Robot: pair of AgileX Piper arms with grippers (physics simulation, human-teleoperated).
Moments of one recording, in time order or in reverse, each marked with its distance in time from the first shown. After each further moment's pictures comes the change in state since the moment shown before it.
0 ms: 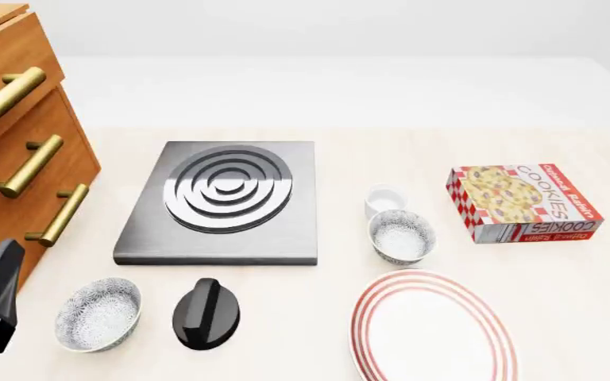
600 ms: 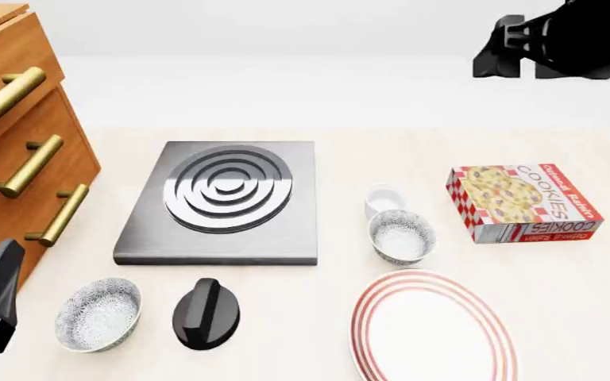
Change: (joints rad) left arm 0.000 0.000 0.000 0.000 0.000; right arm 0.030 0.103 0.213 -0.172 0.088
